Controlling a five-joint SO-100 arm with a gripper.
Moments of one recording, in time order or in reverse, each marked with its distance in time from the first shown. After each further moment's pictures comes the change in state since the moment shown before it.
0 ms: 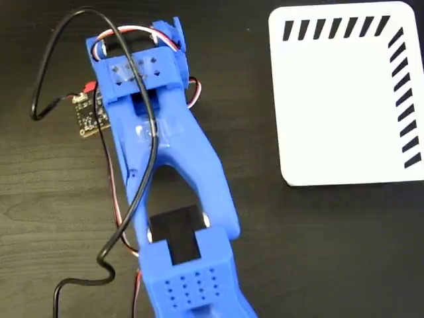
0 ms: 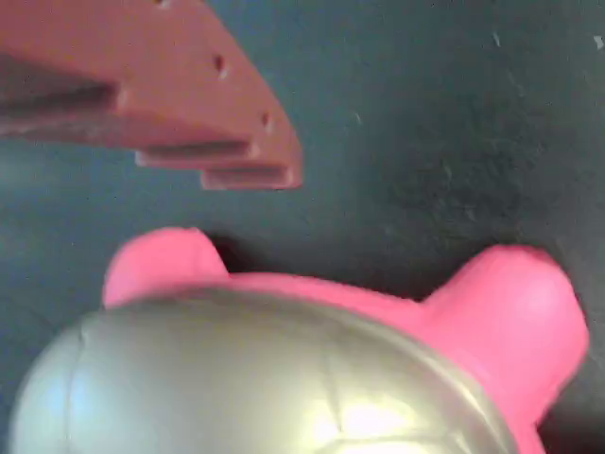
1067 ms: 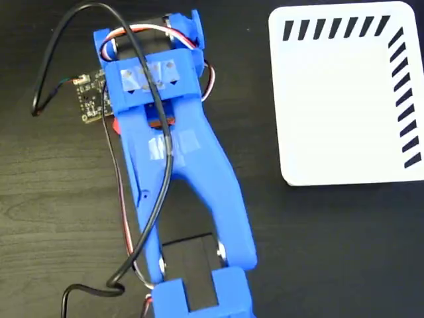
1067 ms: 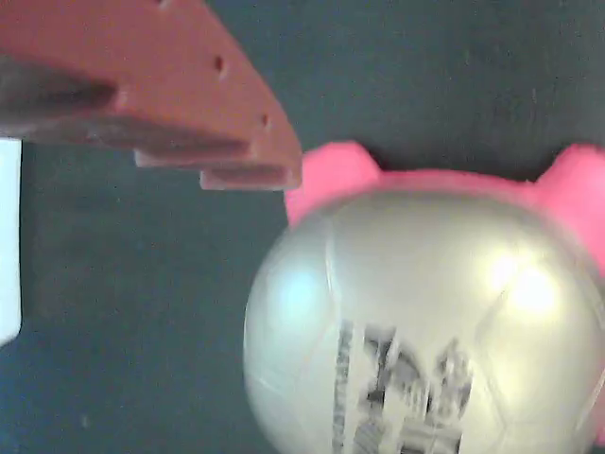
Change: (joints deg) arm 2.1 13.1 2.1 2.8 -2.4
